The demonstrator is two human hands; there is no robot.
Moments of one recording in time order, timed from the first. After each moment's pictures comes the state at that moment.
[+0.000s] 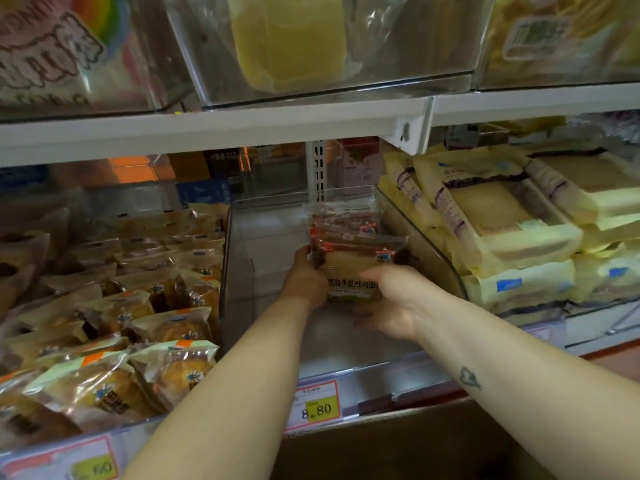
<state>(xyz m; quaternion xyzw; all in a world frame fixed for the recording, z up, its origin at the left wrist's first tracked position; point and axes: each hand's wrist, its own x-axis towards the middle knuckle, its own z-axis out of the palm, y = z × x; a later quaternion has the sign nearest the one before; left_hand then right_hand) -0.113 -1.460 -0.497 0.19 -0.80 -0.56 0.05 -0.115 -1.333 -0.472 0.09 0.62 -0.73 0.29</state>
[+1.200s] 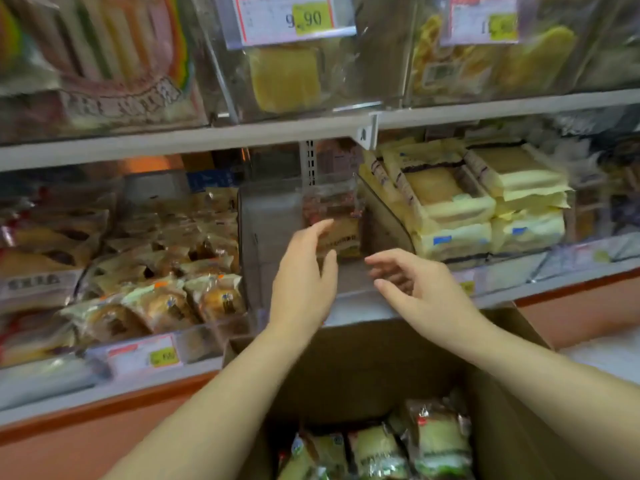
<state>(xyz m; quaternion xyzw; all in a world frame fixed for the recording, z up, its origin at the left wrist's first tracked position) 0.029 -1.403 -0.442 0.06 -0.88 -0.40 0.26 0.001 -1.240 -0.439 -0.32 0.86 -0.40 -0.05</state>
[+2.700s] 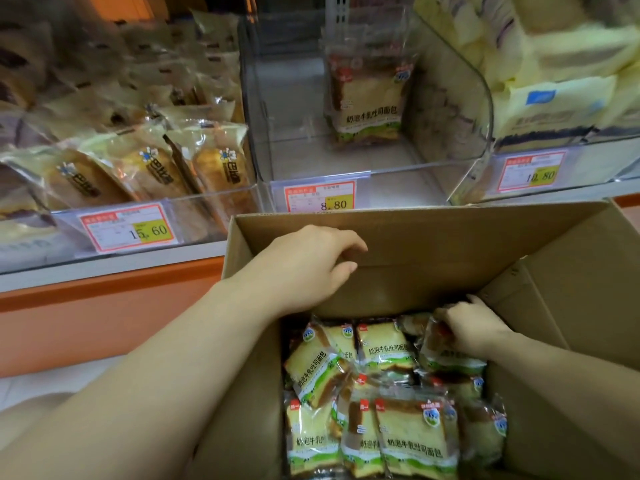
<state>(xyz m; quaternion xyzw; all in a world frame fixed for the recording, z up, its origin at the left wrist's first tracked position) 0.079 -1.438 -0.524 -0.08 -0.97 -0.20 -0.08 -0.011 -1.160 -0.690 -0.31 0.90 0.20 0.23</state>
